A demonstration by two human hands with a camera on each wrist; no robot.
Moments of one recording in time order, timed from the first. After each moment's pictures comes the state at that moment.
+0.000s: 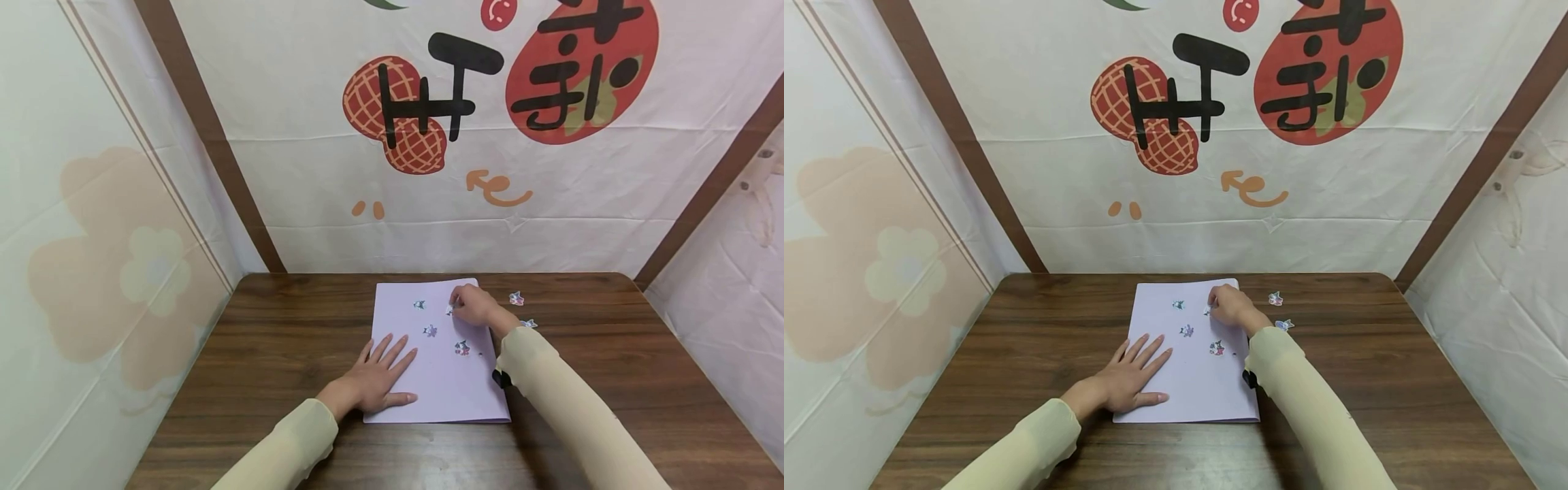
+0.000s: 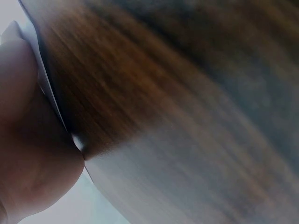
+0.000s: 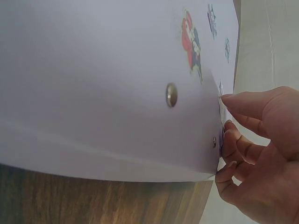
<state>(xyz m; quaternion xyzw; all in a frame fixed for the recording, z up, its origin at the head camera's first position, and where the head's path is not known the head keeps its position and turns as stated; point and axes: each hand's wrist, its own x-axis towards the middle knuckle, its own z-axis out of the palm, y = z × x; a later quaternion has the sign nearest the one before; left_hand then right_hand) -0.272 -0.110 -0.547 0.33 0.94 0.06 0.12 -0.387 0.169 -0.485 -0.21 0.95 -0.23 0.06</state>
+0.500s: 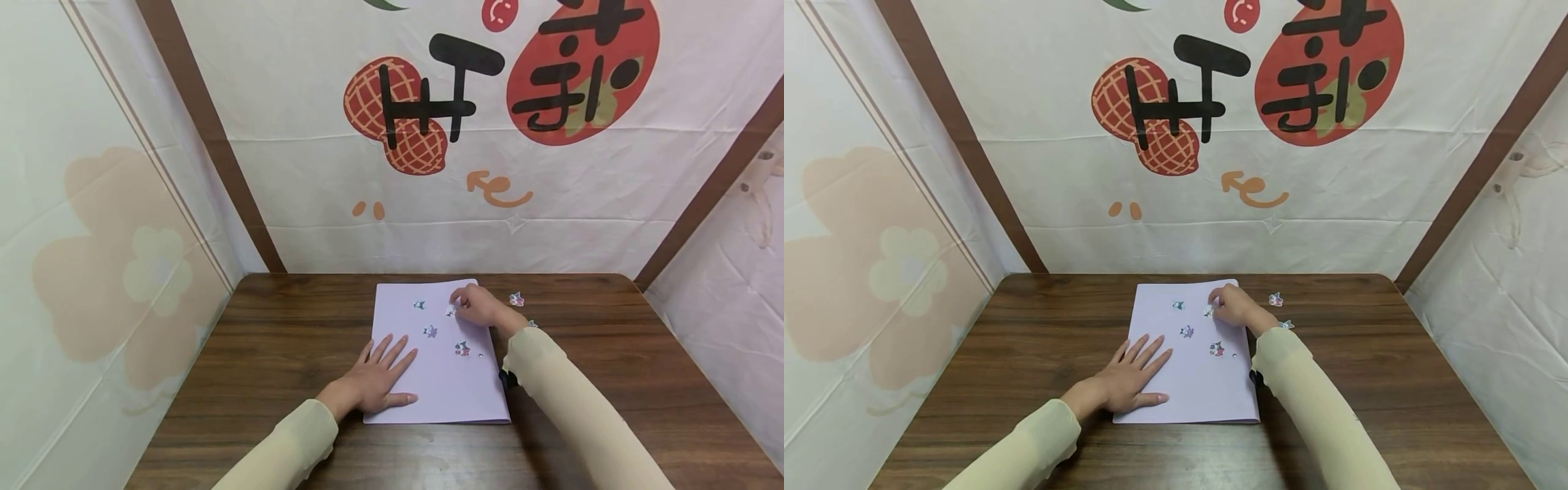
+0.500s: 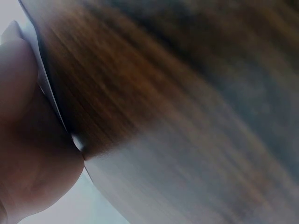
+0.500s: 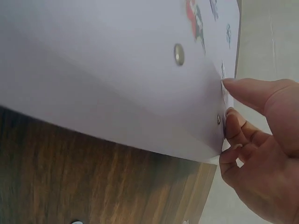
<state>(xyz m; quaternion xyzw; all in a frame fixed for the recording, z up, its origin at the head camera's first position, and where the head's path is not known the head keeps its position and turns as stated) -0.268 -0.108 -0.538 0.32 0.94 0.06 0.13 -0.393 0.183 -0.488 -0.27 0.93 -0.23 0.06</state>
